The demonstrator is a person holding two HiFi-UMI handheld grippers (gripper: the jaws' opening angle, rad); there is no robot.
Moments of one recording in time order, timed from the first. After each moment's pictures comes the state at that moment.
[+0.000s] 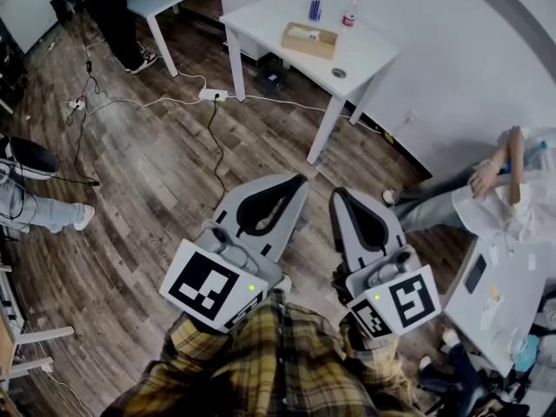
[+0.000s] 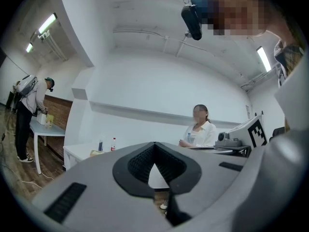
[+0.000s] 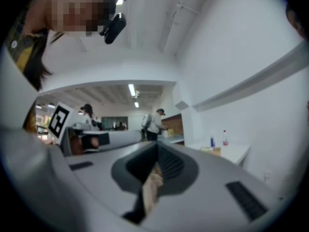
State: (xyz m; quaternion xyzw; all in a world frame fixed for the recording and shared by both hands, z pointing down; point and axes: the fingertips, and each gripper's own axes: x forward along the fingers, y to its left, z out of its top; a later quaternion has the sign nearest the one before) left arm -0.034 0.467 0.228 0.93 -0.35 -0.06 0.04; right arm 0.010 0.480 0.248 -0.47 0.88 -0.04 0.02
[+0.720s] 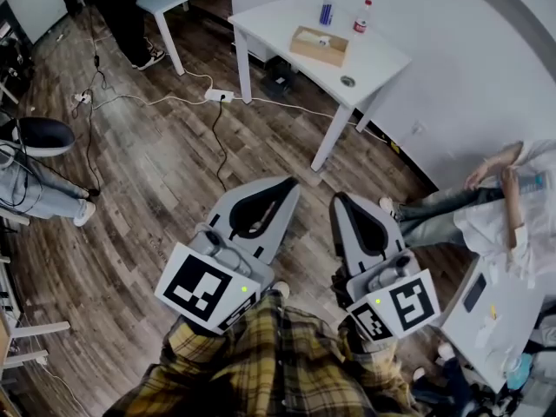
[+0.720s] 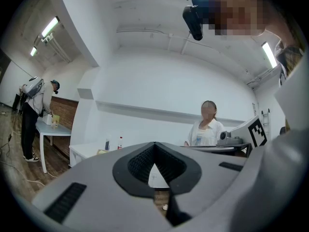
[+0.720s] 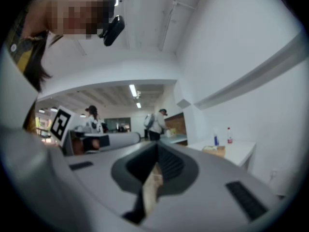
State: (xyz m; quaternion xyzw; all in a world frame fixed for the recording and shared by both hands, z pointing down) left arm -0.046 0.431 0.242 0.92 -0.38 -0.05 0.05; right arm 0.010 0.445 0.258 -0.46 0.89 -0.06 0.03
